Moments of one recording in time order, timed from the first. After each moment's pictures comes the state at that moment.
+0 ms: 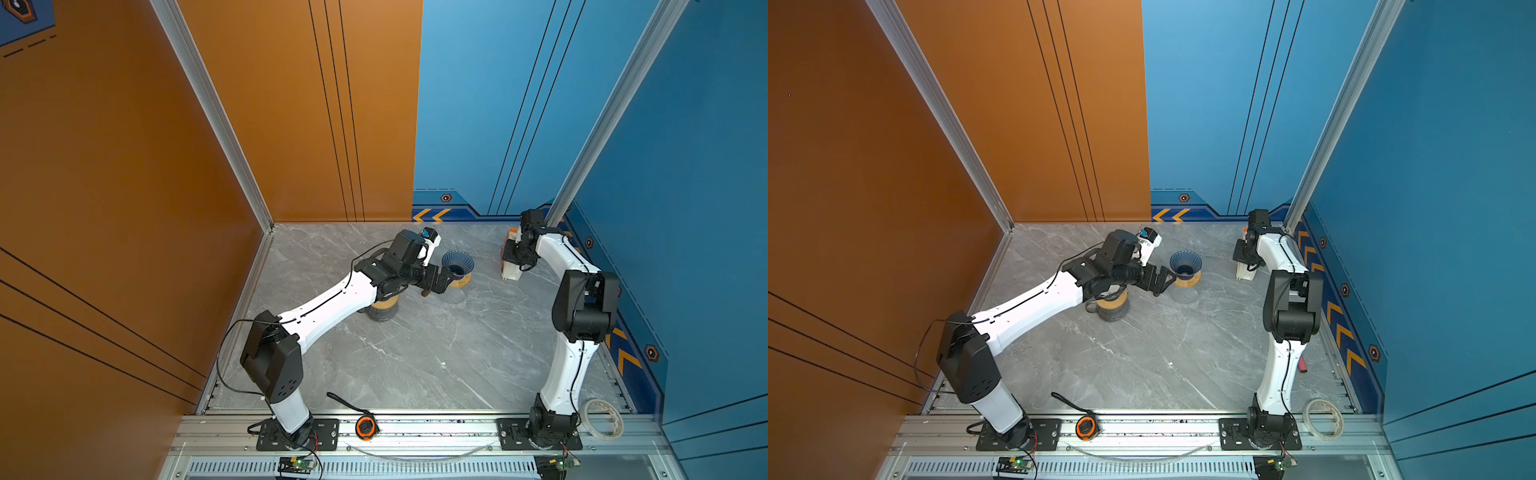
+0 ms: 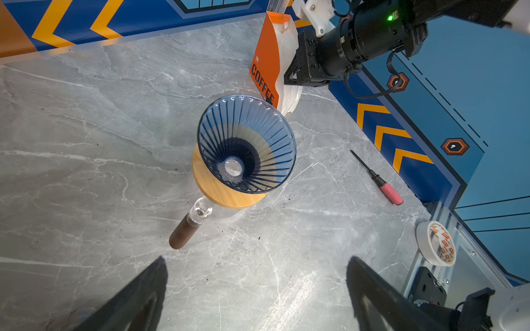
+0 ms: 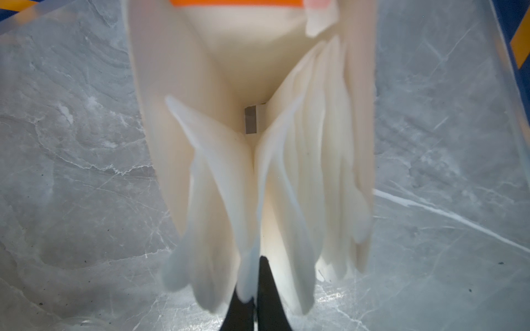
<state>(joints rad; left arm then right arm) -0.73 1.70 1.49 -0.42 0.19 -0.30 -0.08 2.06 1.72 -0.75 0.01 0.24</state>
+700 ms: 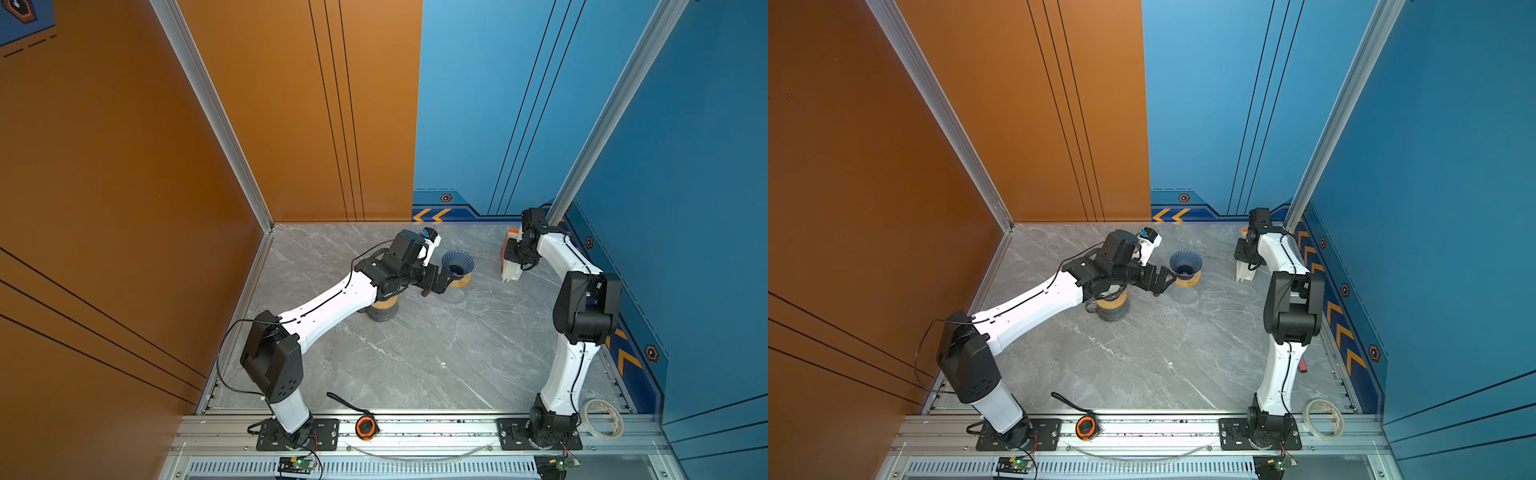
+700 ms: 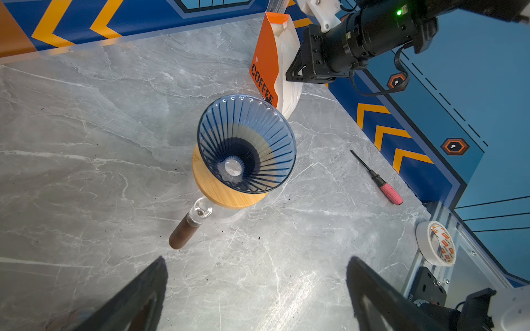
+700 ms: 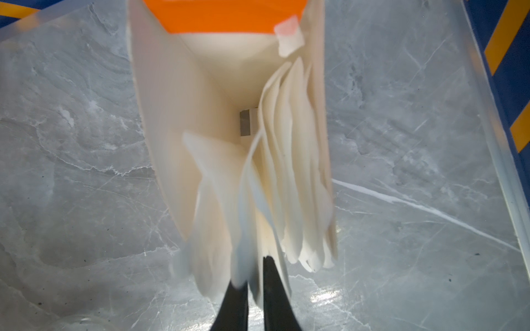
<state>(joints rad) -0.73 1.70 1.49 -0.42 0.19 -0.30 -0.08 2.07 1.72 -0.75 0.03 0.24</state>
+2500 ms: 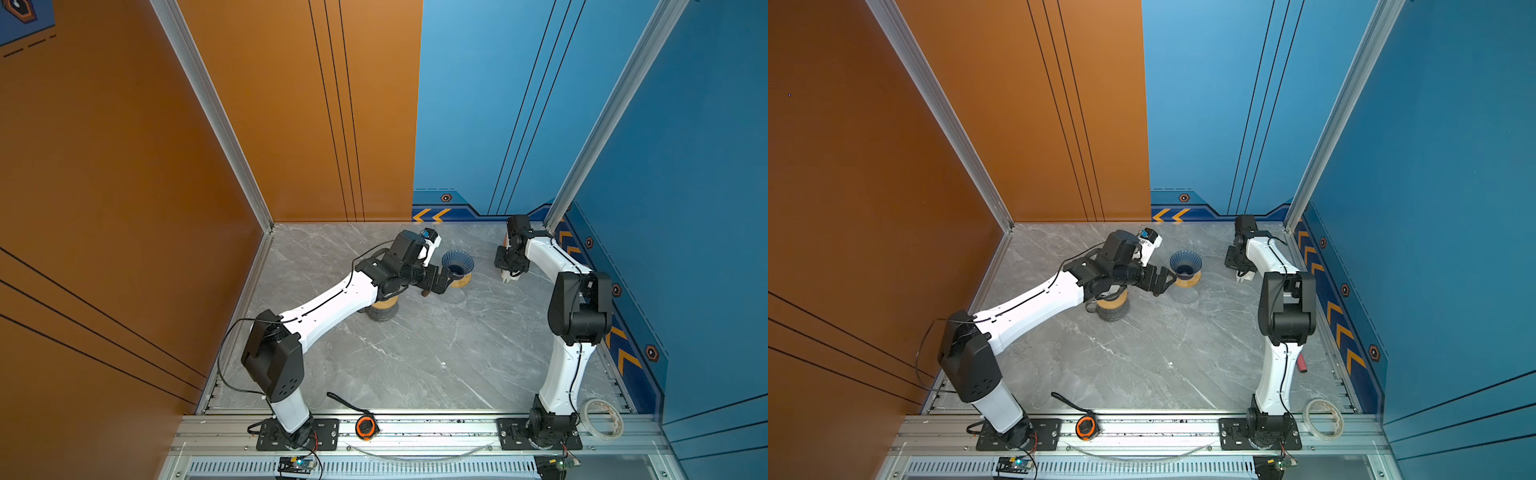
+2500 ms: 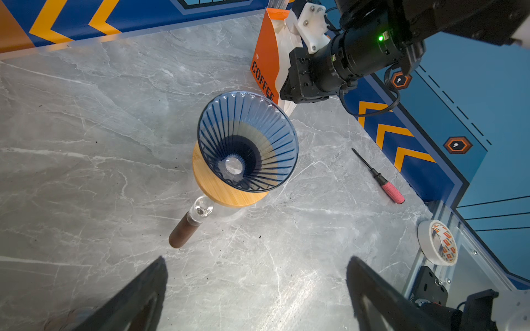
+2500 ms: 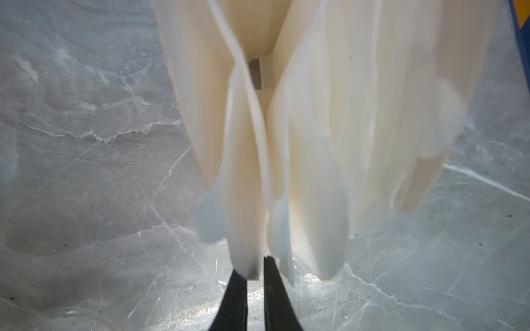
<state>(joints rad) -0.73 1.71 1.49 -0.42 0.19 -0.30 0.00 2.05 1.65 -0.77 0.11 0.31</state>
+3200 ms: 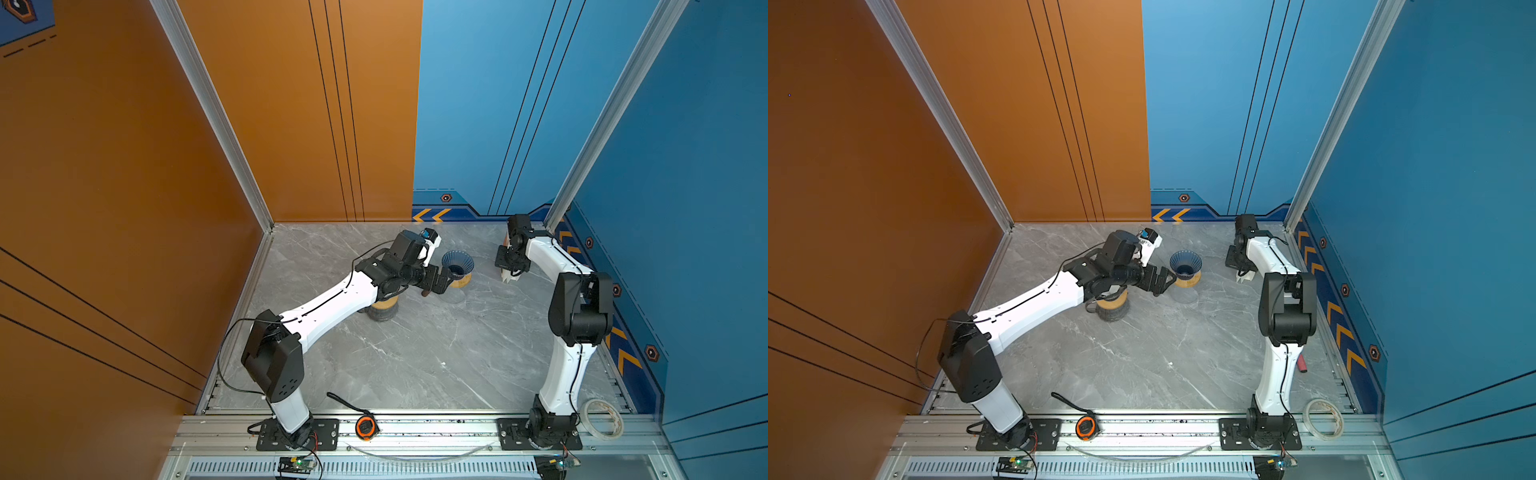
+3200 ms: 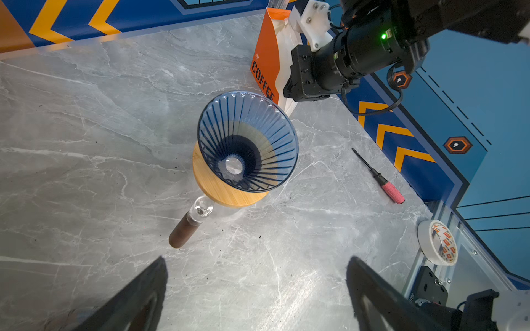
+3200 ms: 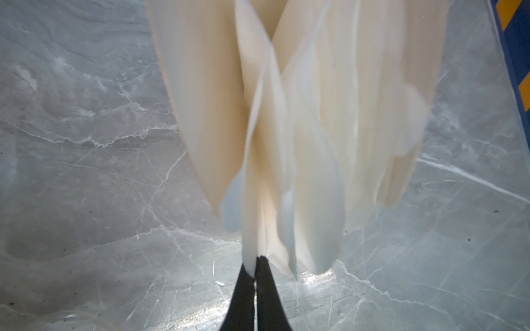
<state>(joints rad) -0.73 1.71 1.49 -0.42 0.19 -0.30 0.00 2.03 1.65 -0.77 0.12 0.31</state>
